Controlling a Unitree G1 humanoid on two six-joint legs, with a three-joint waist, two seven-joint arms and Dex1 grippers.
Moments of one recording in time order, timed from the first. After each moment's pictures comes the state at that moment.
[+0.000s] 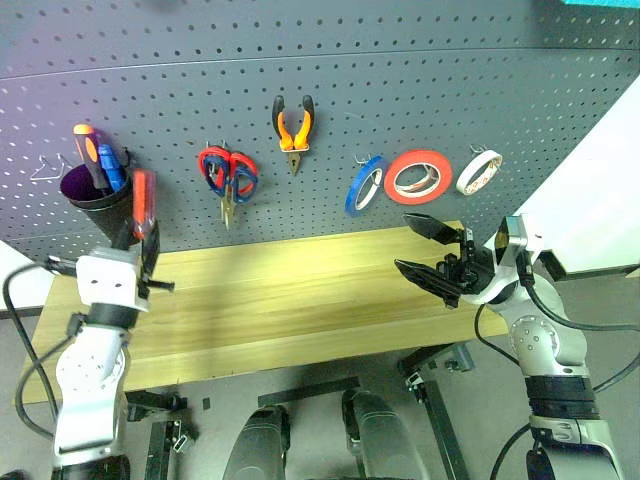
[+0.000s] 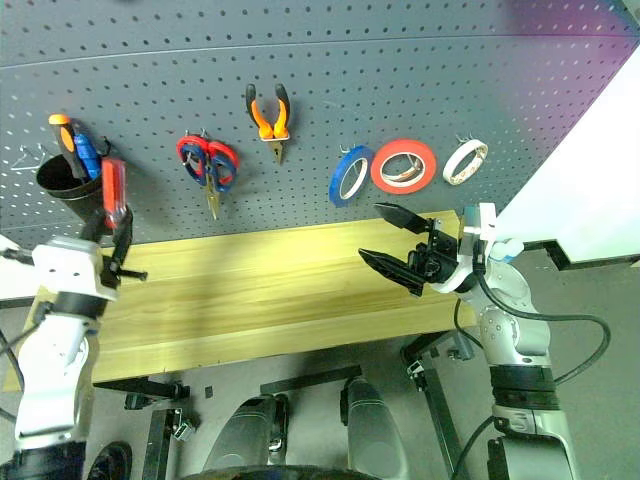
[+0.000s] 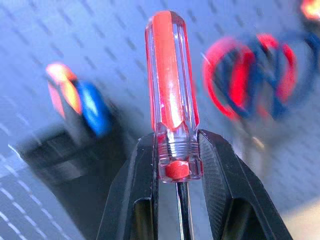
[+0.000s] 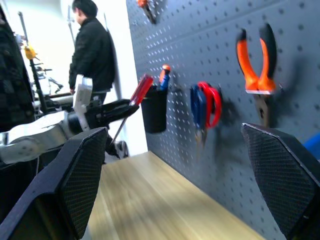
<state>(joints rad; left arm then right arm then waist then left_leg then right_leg) 0.01 0.41 0.35 -0.27 -0.07 -0.18 -0.20 -0.30 -0.43 -0.16 -0.01 0.76 0.17 1.25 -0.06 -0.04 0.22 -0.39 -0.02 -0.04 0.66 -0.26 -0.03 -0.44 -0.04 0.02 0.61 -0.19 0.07</state>
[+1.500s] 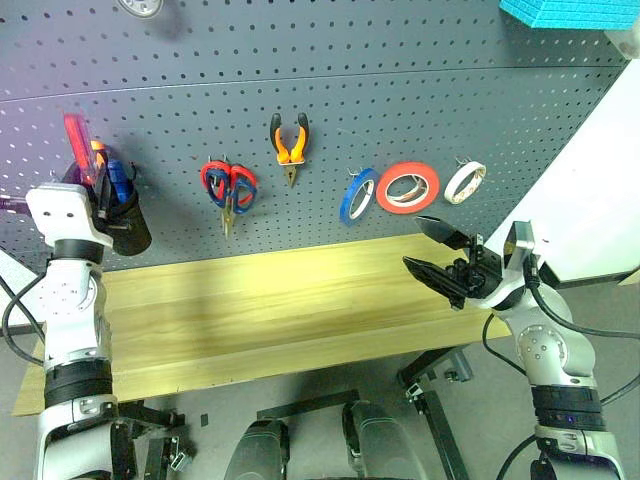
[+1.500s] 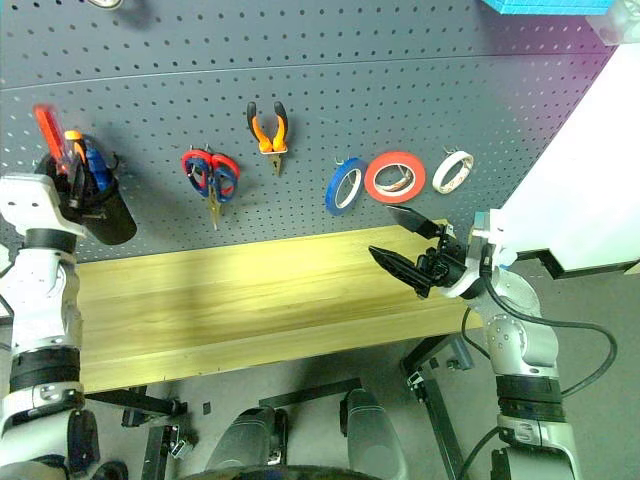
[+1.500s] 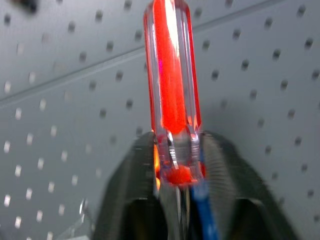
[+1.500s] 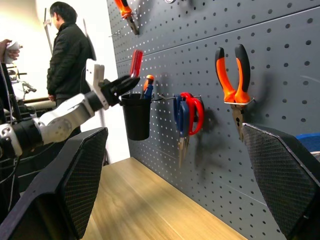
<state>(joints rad) -0.36 0.53 0.41 0.35 -0.15 -0.37 -0.18 -0.24 -0.44 -0.20 -0.02 0.75 0.18 1.19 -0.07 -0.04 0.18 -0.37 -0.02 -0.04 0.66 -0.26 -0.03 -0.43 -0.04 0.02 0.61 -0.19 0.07</state>
